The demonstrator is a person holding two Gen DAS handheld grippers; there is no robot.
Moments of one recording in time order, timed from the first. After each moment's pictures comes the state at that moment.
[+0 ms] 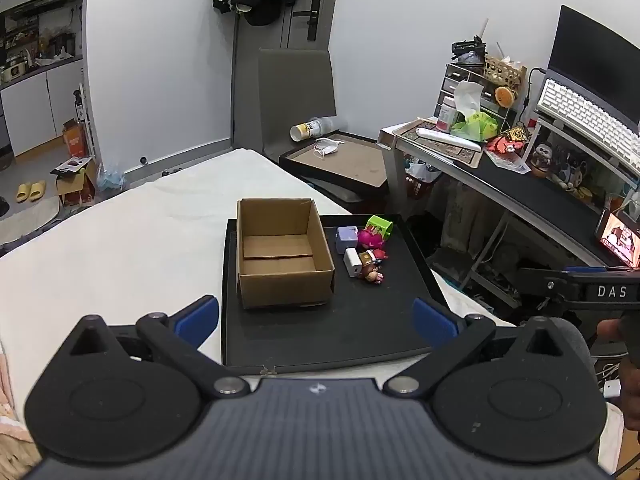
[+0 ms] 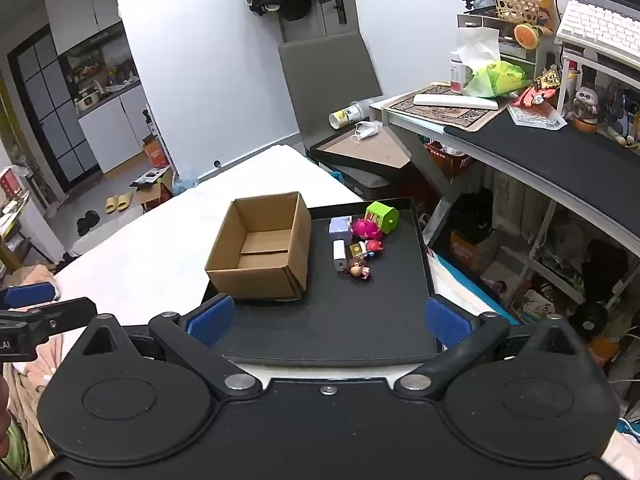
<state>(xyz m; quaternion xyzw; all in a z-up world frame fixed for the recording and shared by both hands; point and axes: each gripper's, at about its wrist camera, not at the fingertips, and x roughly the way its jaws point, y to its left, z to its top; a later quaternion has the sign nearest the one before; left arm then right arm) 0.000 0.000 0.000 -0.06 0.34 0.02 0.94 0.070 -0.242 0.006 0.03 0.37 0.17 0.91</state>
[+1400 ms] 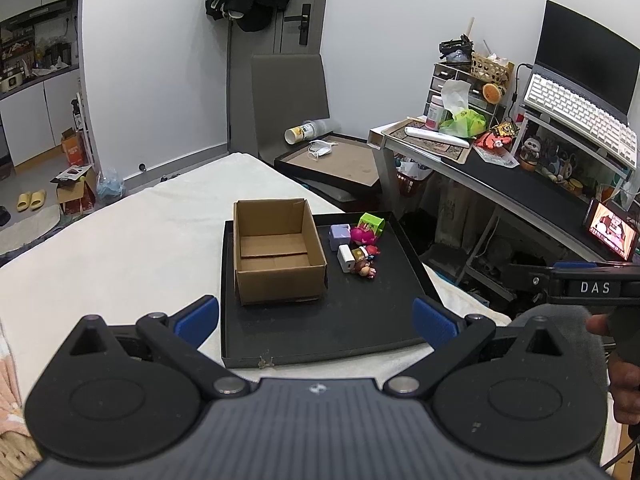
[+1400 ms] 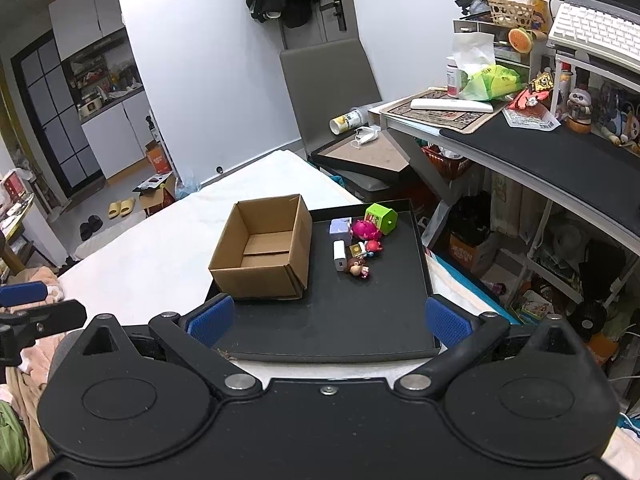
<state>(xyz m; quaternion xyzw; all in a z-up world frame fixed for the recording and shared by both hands) -0.023 -0.008 0.009 -0.05 0.33 0.01 0.94 0.055 -0.250 0.008 0.04 0.36 0.17 0.92</state>
